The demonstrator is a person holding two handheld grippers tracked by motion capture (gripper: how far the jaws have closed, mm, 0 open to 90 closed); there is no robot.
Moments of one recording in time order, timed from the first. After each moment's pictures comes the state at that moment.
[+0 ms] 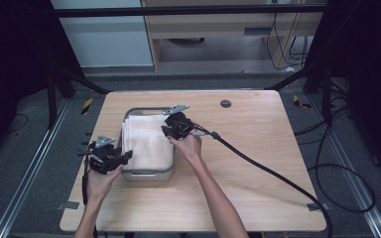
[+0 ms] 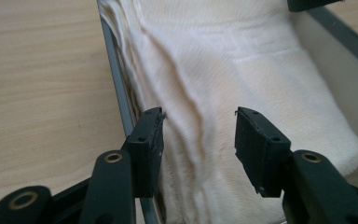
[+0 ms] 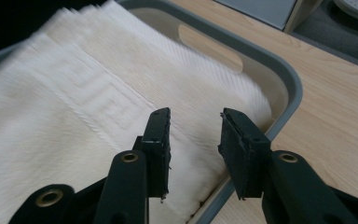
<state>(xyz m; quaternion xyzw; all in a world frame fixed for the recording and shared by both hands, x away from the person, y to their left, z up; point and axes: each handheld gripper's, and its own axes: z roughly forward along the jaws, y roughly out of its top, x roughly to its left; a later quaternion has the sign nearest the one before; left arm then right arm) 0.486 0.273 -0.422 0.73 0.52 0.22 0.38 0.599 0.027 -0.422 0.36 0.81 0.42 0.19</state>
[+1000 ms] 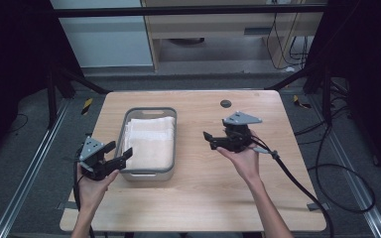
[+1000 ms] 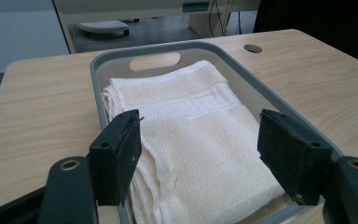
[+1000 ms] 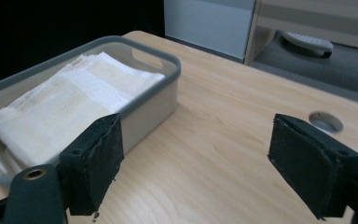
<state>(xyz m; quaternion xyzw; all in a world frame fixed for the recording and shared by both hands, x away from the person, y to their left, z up) 0.448 0.274 -0.397 0.70 0.46 0.27 0.47 0.513 -0.130 -0.377 0.38 0.75 0.49 0.23</state>
